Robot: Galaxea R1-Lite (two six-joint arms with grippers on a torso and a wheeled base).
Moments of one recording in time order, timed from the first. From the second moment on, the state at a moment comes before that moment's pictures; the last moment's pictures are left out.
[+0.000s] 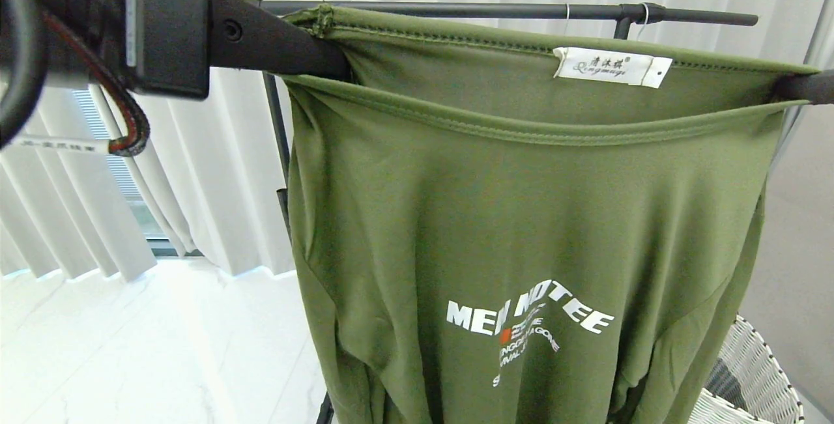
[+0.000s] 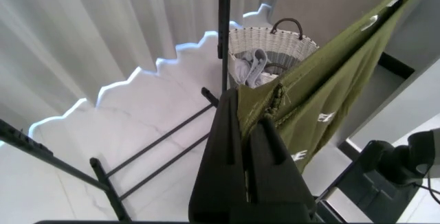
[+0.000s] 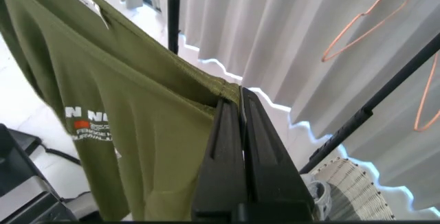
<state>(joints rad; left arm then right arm) -0.86 1.45 -1.81 0.72 0.11 -0.08 0.54 1.16 -1.43 0.47 0.24 -0.10</state>
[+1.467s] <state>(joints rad) -0.79 1.41 -1.66 0.73 0.41 -0.07 -0.02 1.10 -1.15 0.48 -0.08 -0.38</state>
